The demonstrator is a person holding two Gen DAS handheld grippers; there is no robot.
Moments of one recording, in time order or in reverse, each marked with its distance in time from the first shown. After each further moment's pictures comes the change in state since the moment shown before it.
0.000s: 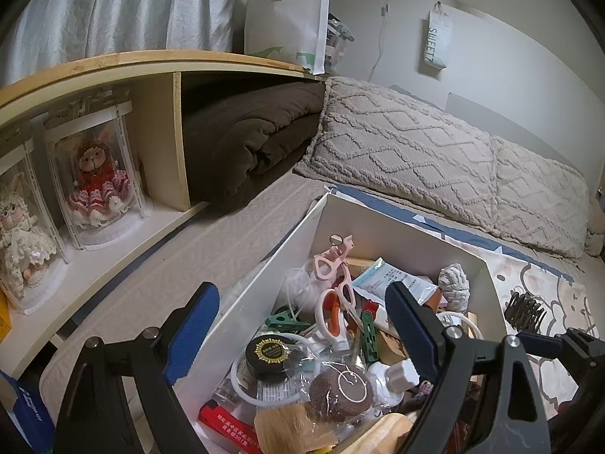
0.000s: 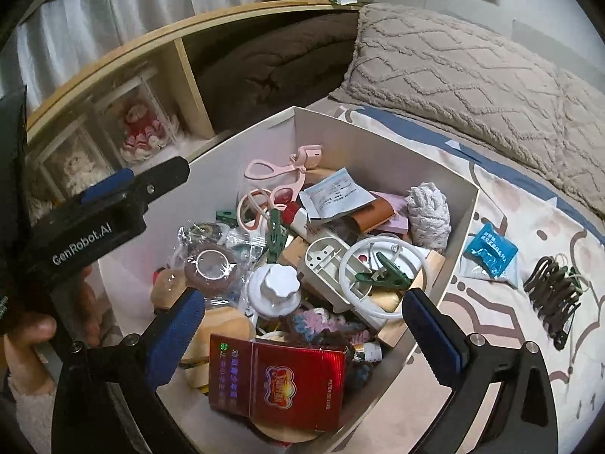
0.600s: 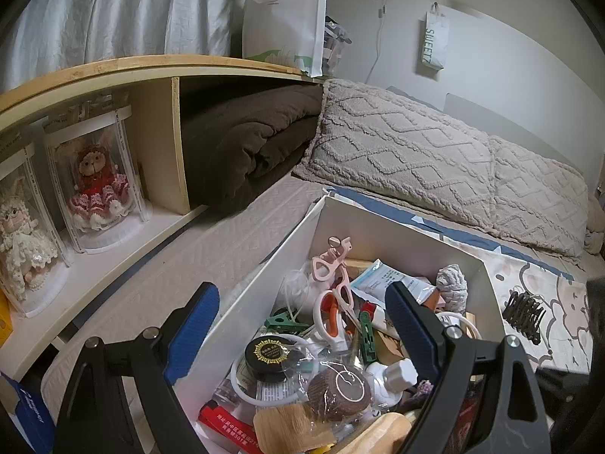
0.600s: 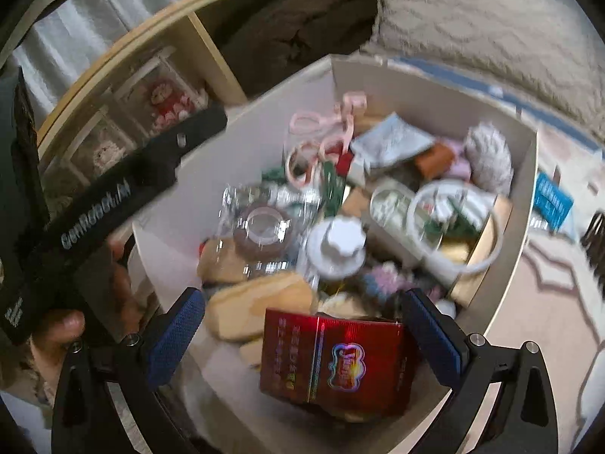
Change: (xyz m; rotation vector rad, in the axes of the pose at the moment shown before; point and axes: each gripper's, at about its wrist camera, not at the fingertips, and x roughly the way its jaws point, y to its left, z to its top) left arm -0.003 -0.002 0.001 0.002 -0.009 0.000; right arm 0.021 0.017 -0.015 0.086 0.178 0.181
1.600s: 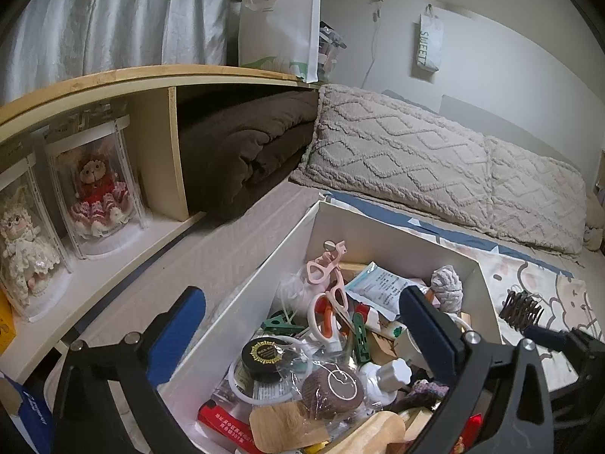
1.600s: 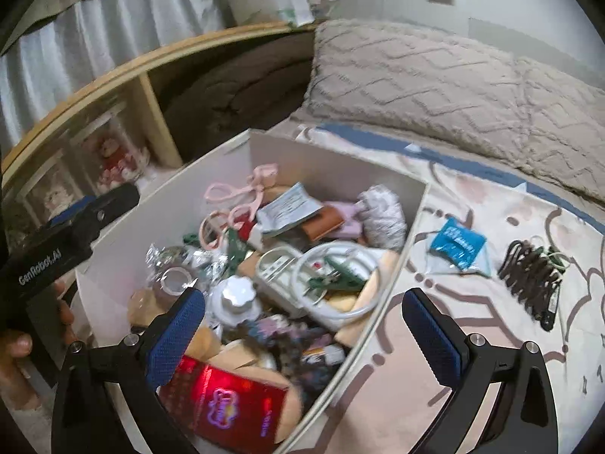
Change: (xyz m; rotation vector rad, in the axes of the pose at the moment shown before) left arm -0.007 -0.011 0.001 0.032 -0.017 0.010; right arm -0.047 -0.038 0.001 0.014 -0.316 -0.272
